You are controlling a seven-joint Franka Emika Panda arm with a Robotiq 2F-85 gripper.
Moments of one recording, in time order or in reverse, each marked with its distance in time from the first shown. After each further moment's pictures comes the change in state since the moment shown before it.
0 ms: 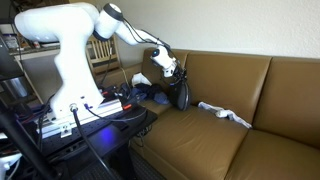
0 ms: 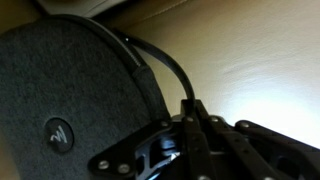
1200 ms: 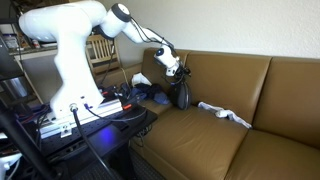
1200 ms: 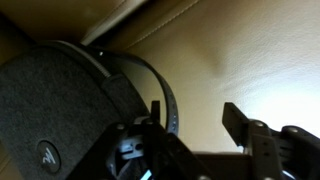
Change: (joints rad) arm -0.181 -0.038 0.156 0.159 -0.140 0.079 0.133
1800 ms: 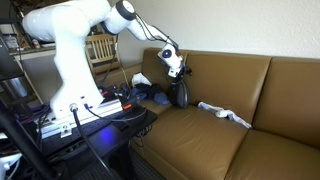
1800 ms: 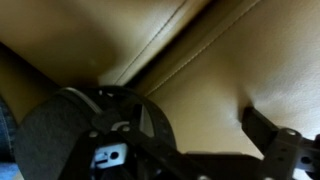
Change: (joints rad) arm -0.128 -0.060 0.105 -0.006 -0.093 -0.236 0.074
